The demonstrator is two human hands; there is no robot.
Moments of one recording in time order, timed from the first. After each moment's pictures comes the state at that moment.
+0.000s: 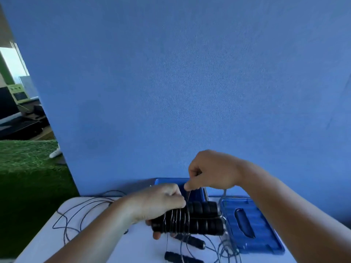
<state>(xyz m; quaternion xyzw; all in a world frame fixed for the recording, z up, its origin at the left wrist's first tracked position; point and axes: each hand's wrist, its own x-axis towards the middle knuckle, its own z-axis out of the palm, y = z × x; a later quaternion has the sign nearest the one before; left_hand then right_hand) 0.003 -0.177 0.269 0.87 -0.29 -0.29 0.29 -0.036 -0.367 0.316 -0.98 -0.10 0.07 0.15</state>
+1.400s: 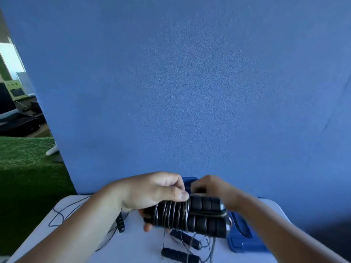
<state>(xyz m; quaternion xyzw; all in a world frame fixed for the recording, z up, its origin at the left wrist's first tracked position) 0.015 -0.167 0.277 0.75 -0.36 -0.37 0.41 -0.035 -0.398 0.228 -0.93 -0.11 0.06 0.34</state>
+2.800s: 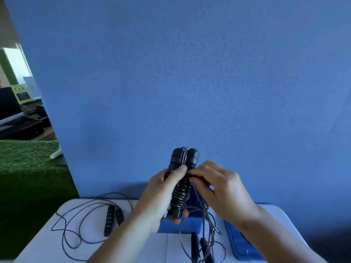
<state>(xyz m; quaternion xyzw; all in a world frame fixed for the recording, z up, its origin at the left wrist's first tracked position) -0.013 -0.200 0.260 0.68 -0.10 -0.22 0.70 -0.047 -0.374 0.238 -0.85 -0.20 -0.39 0.29</state>
